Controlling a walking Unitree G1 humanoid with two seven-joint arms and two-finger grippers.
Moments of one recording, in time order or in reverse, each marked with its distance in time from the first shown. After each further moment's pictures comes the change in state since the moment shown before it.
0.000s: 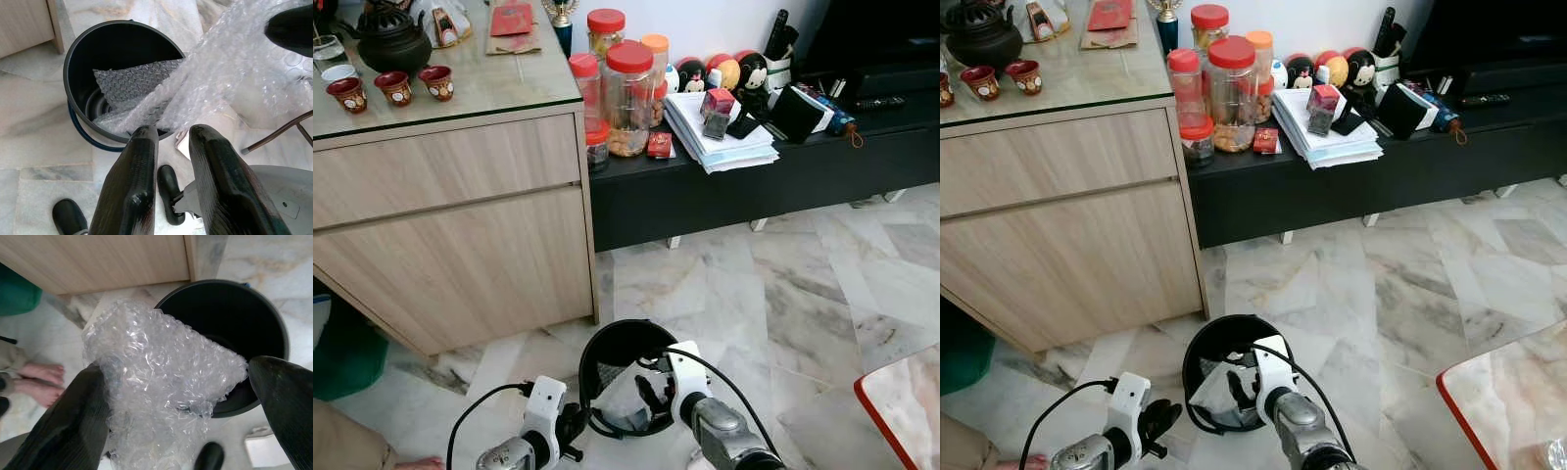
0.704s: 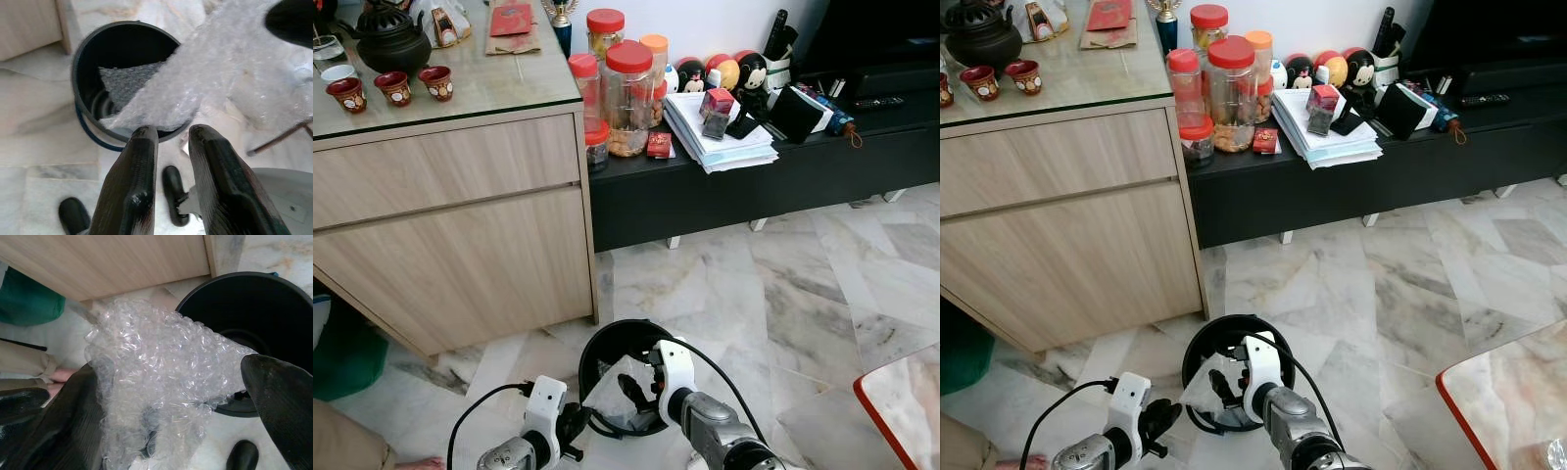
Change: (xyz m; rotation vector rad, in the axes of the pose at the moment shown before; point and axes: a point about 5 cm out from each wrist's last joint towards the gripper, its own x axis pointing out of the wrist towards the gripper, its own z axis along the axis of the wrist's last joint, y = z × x) left arm 0.001 0.002 0.001 0.006 -0.002 0.039; right arm 0.004 0.012 0.008 0.097 0.015 0.091
